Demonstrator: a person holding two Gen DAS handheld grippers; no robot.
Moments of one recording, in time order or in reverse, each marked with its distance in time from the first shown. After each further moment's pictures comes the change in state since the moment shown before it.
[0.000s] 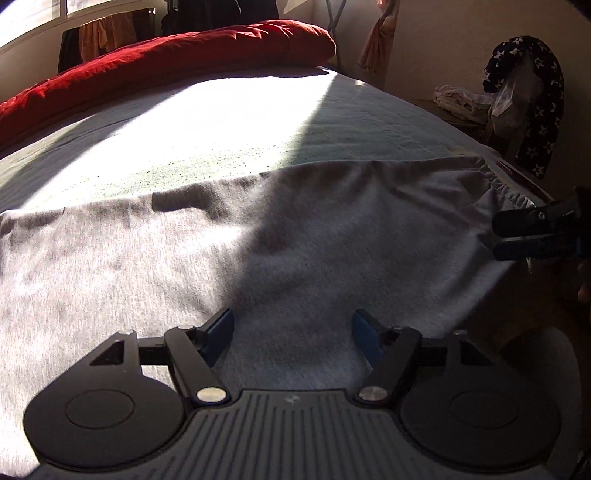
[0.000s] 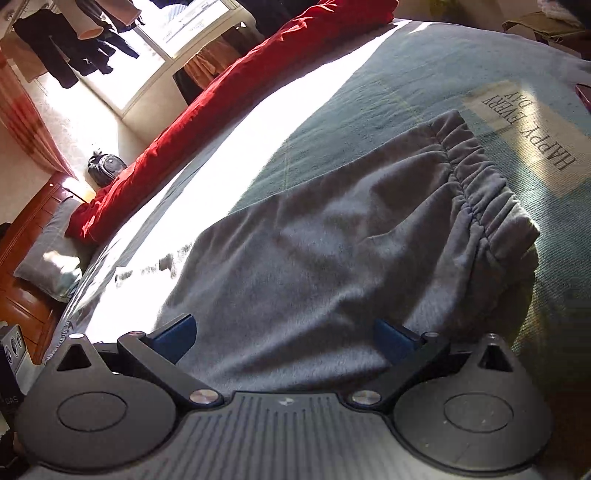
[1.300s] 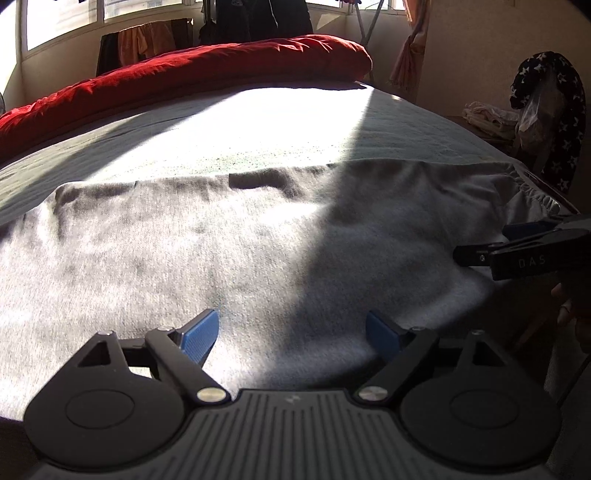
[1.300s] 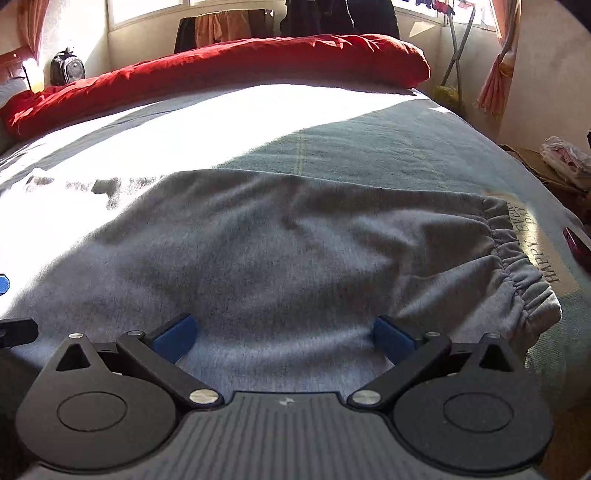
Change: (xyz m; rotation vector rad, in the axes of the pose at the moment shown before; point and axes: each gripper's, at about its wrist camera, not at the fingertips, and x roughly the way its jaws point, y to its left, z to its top) left arm -0.029 0.036 -0.038 -0.058 -0.050 0.095; right arm 0.065 0.075 -0.037 -0.440 -0.052 -0.404
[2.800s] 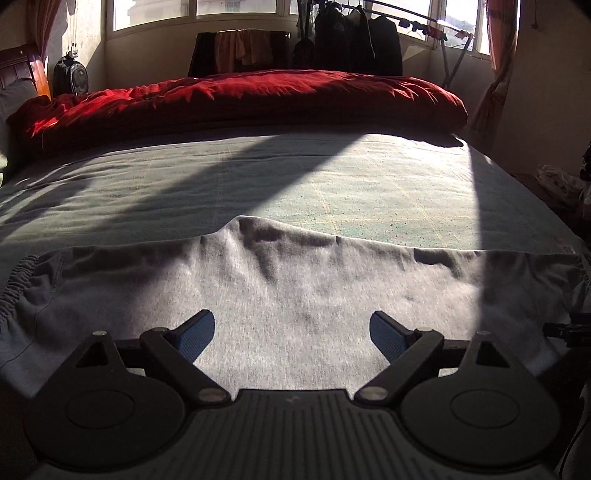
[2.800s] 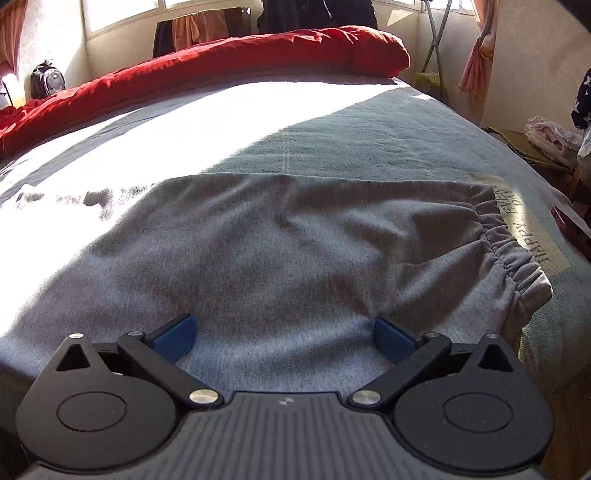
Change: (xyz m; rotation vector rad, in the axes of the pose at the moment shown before) left arm -0.082 0.155 0.039 -0.146 -0.065 0.169; right arm -0.007 0.006 0.009 0.085 0.043 -0.023
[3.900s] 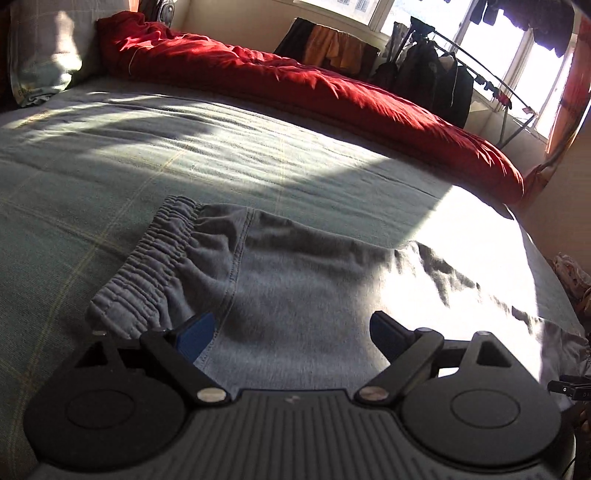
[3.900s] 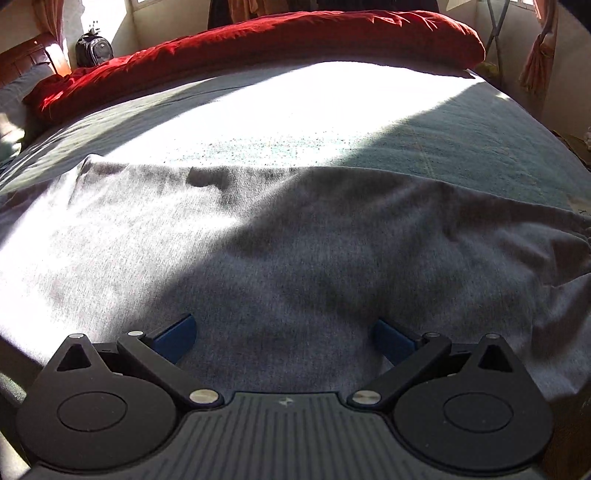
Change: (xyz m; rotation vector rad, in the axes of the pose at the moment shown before) left arm 0.000 0.232 -0.023 -0.325 0.021 -0.061; right arm 0.011 0.097 0.014 -0.094 0.085 0.126
